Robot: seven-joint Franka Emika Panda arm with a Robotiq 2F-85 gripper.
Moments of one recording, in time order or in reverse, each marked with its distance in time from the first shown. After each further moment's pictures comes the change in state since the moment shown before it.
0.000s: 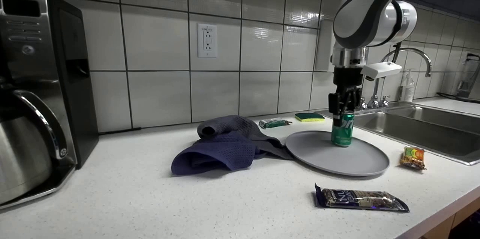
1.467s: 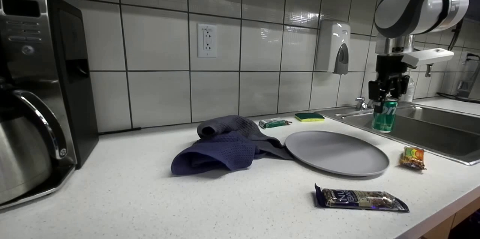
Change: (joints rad) arm -0.093 -0.085 -0.142 -0.028 -0.047 -0.002 0.050
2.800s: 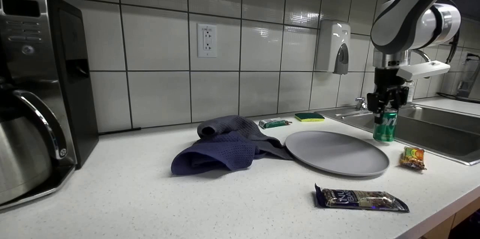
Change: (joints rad) arm -0.002 0.084 -0.007 0.016 -0.024 0.037 0.066
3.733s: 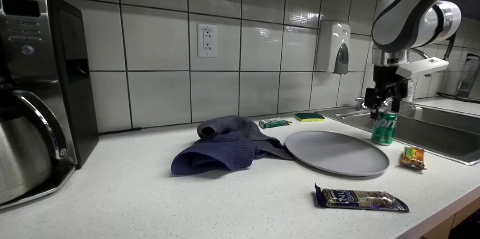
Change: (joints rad) arm 0.007 -0.016 -0.001 -0.005 -0.055 0.020 0.024
